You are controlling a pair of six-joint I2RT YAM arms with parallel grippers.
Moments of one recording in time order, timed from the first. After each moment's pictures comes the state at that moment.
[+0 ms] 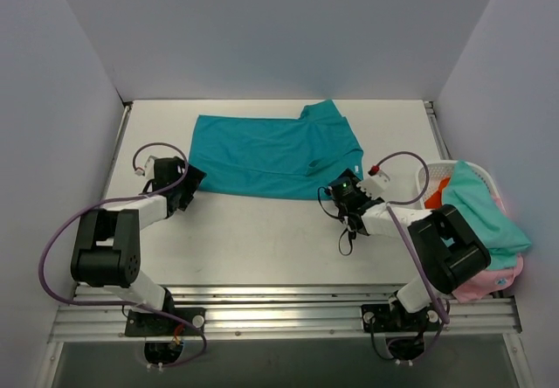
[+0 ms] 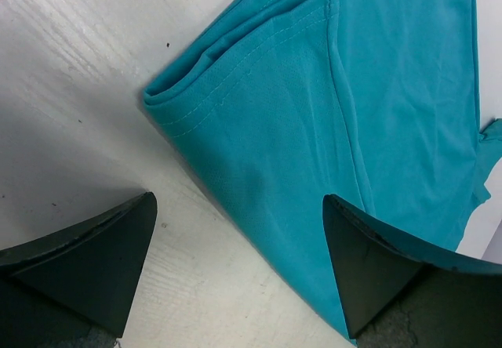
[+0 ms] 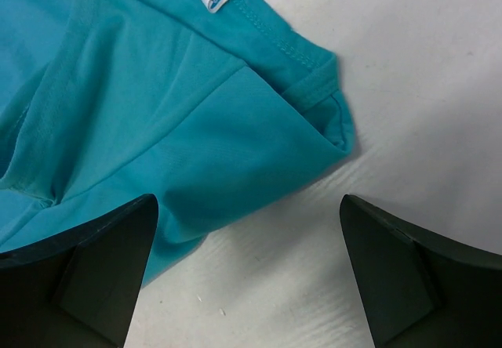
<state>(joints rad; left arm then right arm) -0.07 1.59 0.72 0.15 -0.06 -1.07 0.51 1.54 0.59 0.09 0.67 1.11</state>
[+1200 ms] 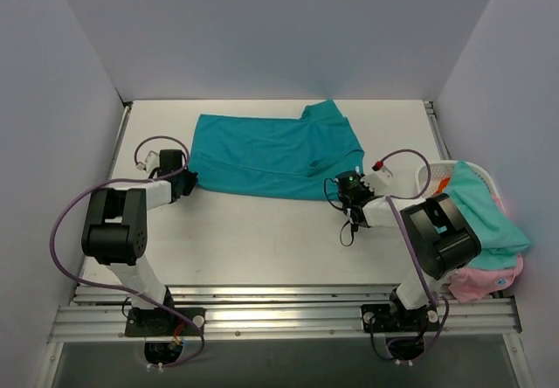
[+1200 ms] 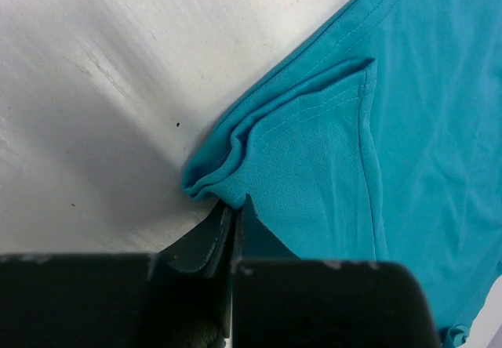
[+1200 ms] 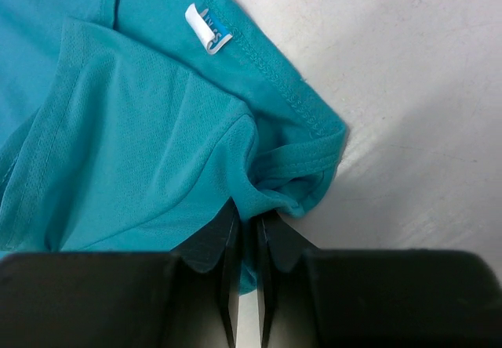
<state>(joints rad) -0.06 1.78 0.88 0.08 -0.15 -1.10 0.41 1.66 0.63 0.23 0.60 1.06</state>
